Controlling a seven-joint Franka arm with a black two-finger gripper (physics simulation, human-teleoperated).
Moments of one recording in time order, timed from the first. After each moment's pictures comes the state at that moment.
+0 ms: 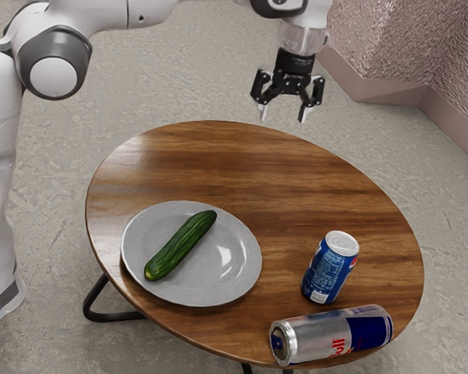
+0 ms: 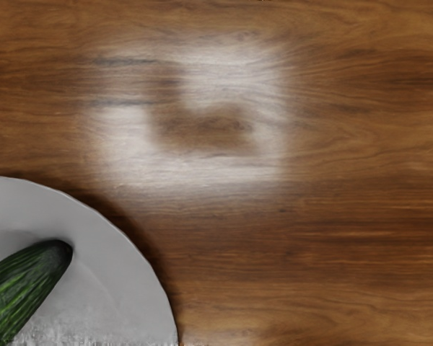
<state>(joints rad) -0.10 0.16 0.19 -1.26 -0.18 1.43 -1.42</state>
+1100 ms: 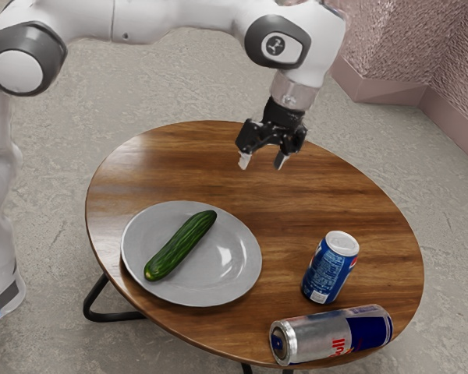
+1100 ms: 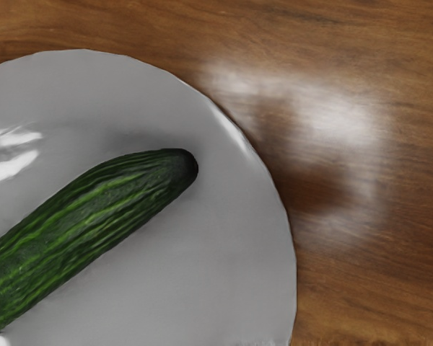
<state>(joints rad) -0.28 0.09 0.19 -1.50 -0.10 1.44 -1.91</state>
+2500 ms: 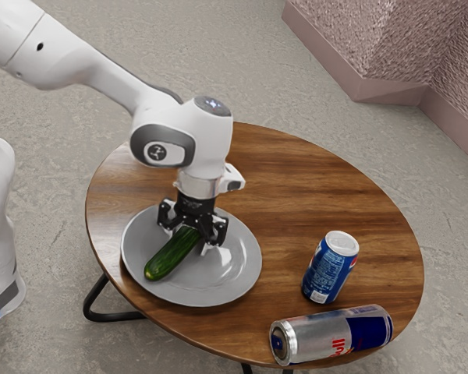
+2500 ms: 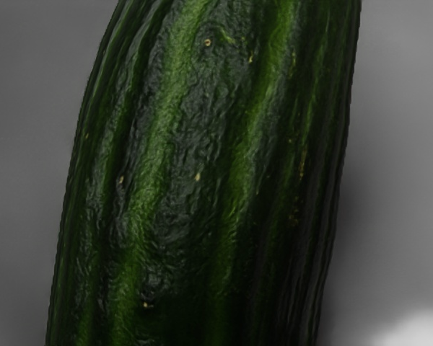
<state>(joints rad) -0.10 -0.39 -0.17 -2.51 -0.16 2.16 -1.15</state>
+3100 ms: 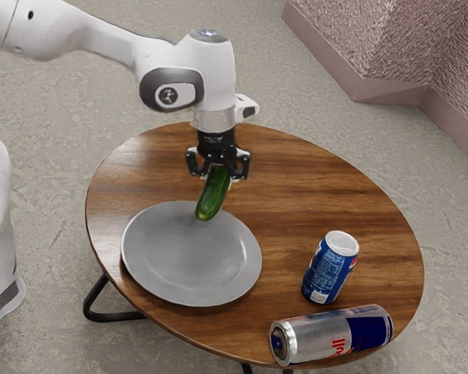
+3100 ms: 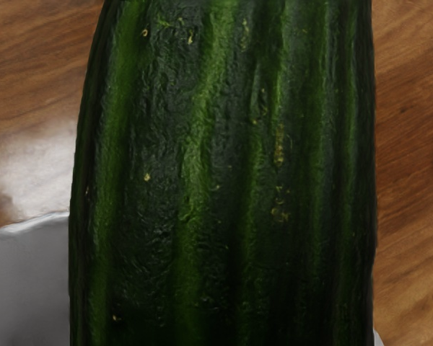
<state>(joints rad) 0.05 -0.45 -0.10 -2.37 -0.12 2.18 -1.11</state>
